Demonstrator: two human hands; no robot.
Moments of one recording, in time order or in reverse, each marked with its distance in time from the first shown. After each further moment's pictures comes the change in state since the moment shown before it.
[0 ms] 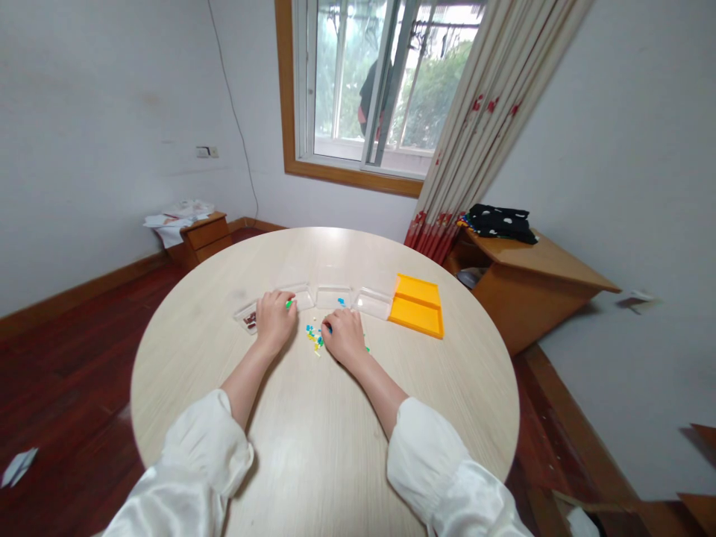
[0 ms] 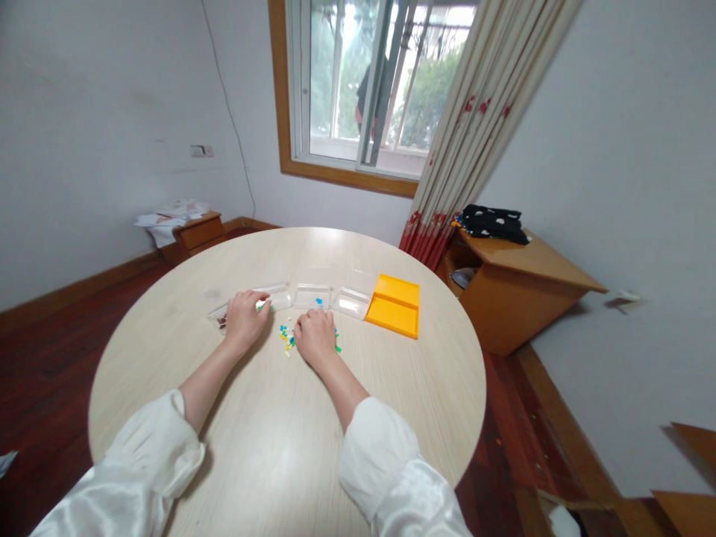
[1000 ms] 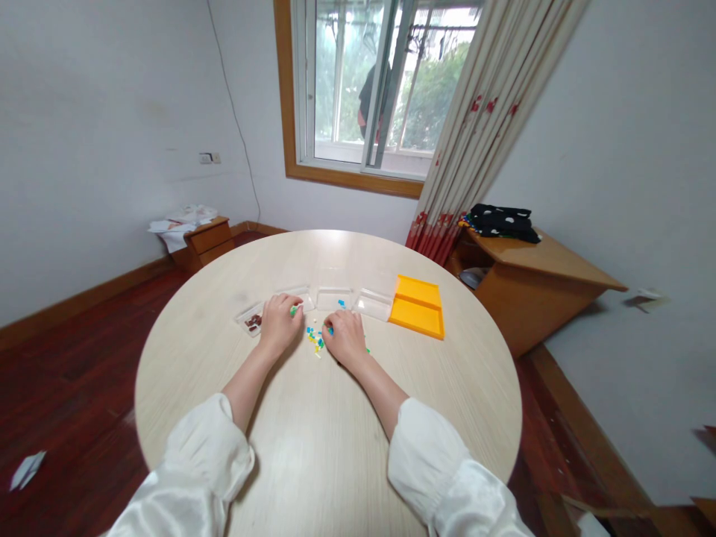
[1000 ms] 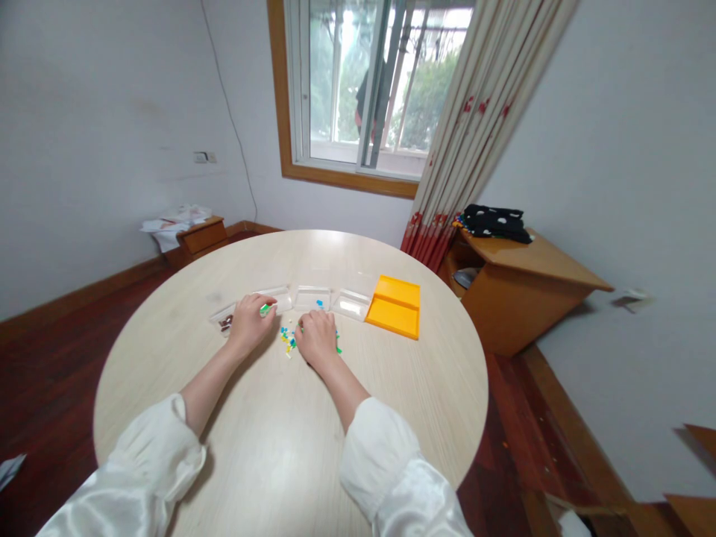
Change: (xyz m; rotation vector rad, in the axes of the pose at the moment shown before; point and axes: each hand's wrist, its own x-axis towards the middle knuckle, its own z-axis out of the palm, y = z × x) left_hand -0.003 0.006 -0.004 -0.091 0.006 0.123; right_hand 0.000 0.004 0.004 0.055 0.092 0.005
